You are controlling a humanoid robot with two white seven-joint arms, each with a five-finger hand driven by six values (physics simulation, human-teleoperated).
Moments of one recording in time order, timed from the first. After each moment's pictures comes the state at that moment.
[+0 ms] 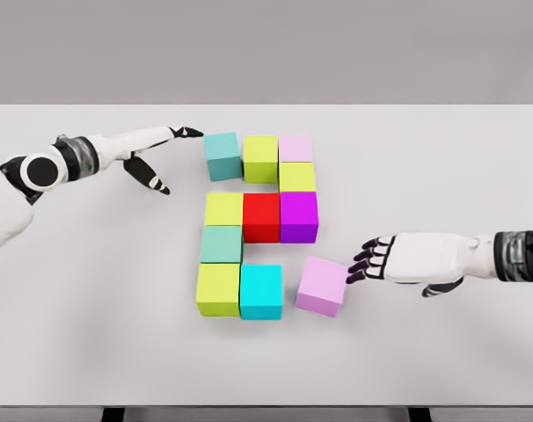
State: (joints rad) left arm -0.90 0.54 -0.98 -0.90 0.01 -0.31 -0.40; right arm -0.45 -0.99 0.69 -1.76 0.39 -0.61 0.61
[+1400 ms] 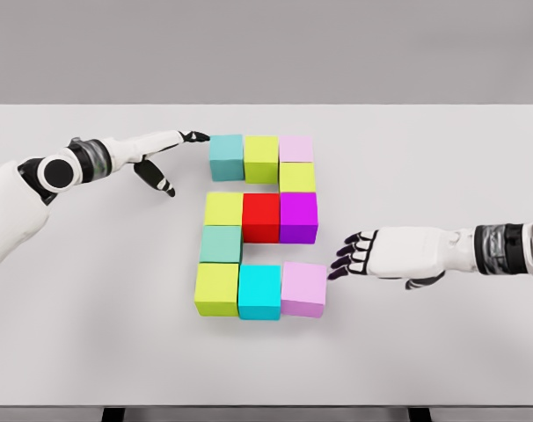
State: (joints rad) left arm -0.90 0.49 -0.97 -0.85 -0.04 -0.31 -0.40; right arm -0.51 -0.93 0.73 -1.76 0.42 -0.61 0.61
